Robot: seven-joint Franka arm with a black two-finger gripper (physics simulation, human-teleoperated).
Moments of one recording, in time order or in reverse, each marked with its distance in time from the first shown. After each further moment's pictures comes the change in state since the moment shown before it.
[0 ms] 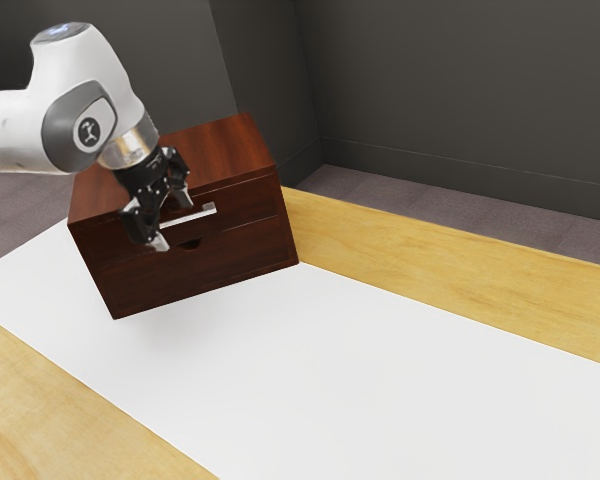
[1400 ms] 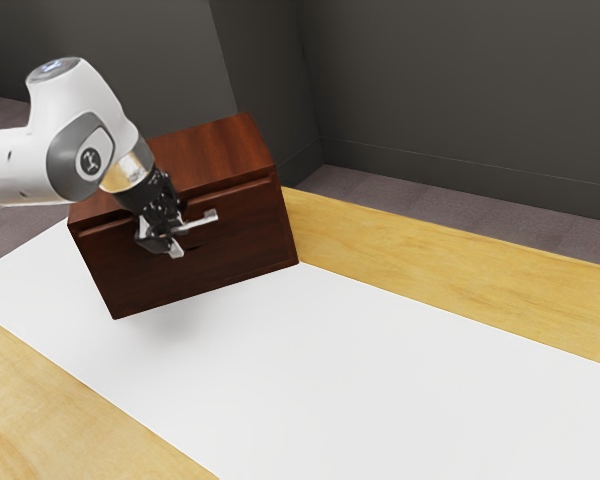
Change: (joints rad) arm -0.008 0.001 0.057 -0.109 -0.064 0.157 -0.190
